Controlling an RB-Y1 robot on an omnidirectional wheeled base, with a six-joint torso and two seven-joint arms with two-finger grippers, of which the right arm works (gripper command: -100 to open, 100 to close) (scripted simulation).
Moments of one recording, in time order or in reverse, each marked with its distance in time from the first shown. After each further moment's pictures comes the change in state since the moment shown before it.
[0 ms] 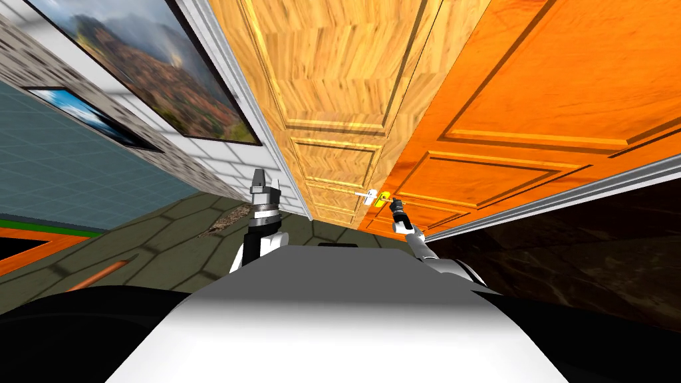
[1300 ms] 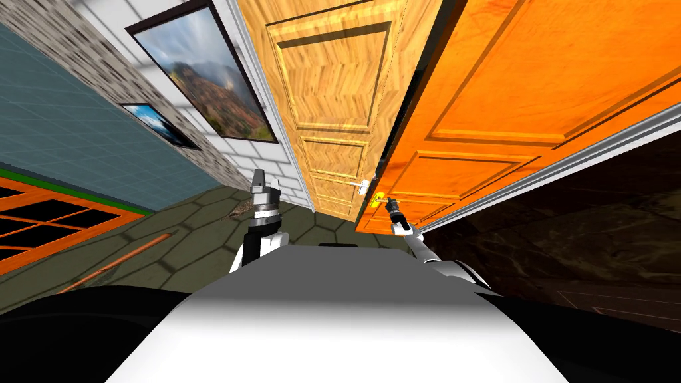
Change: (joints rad) arm 0.029 -0.029 0.116 -0.064 0.020 -0.023 -0.065
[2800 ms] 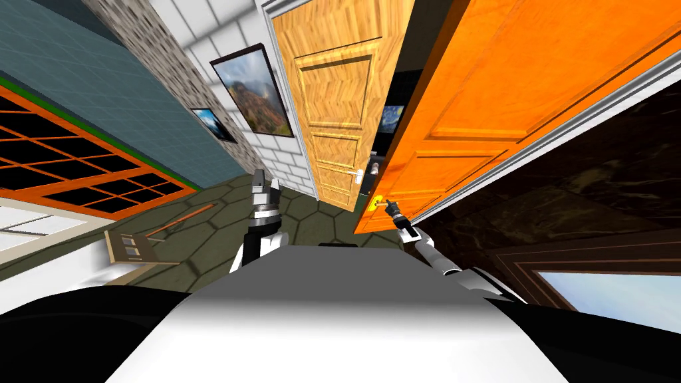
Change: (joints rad) arm 0.092 -0.155 0.188 -0.095 0.005 -0.139 -0.152
